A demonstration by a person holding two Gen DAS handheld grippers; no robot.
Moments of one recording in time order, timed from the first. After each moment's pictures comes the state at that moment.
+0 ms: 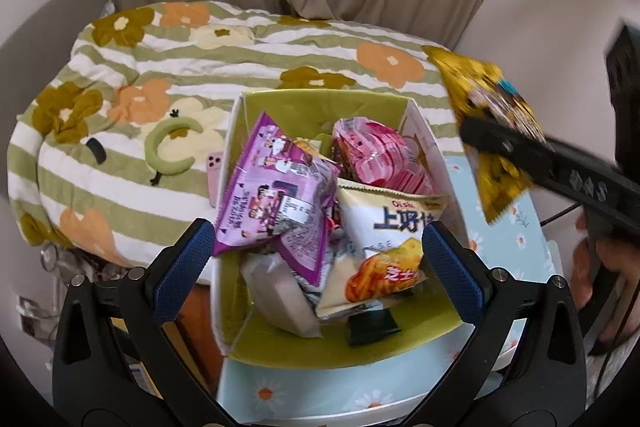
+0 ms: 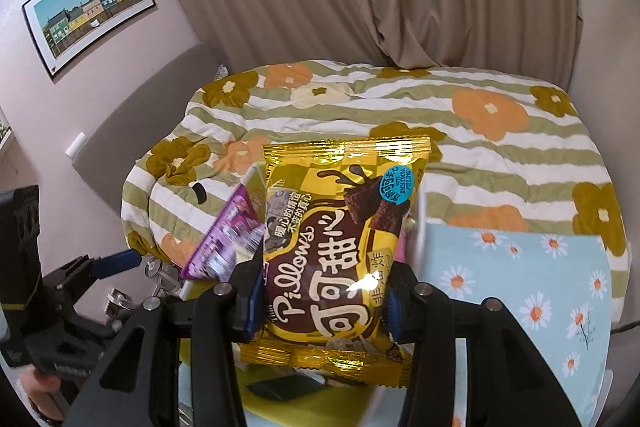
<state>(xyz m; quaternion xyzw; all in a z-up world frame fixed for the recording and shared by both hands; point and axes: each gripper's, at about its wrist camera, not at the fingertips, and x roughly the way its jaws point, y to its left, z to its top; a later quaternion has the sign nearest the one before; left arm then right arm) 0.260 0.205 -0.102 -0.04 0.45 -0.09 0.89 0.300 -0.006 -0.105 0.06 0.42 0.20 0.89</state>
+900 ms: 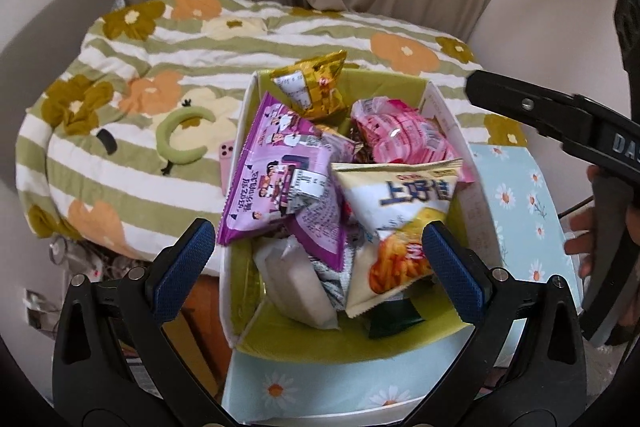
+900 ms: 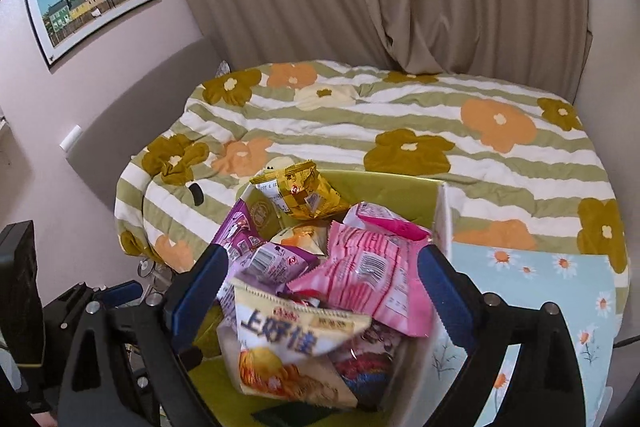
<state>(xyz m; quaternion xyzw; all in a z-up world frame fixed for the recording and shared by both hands) 0.247 0.202 -0.122 -0.03 0.46 -0.06 0.89 0.304 0.002 -0.109 0.04 0.41 0.20 0.89</state>
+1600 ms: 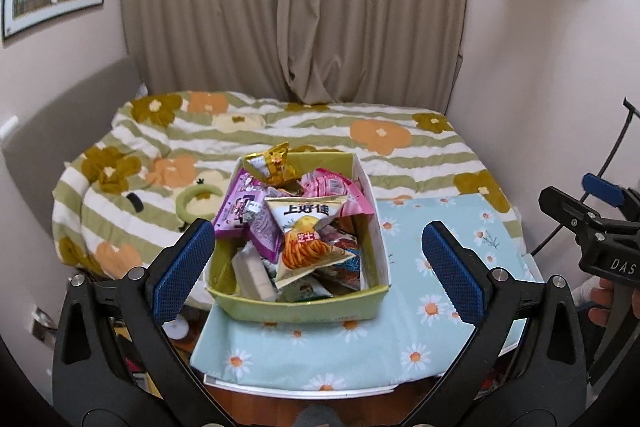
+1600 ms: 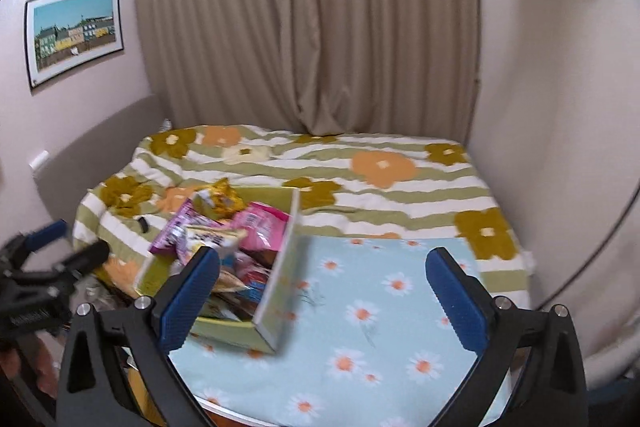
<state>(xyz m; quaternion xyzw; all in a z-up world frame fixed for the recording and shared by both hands) 0.074 0.115 -0.014 0.00 0.29 -0.04 0.96 0.090 -0.120 -0.026 0.00 0.29 0.04 0.96</state>
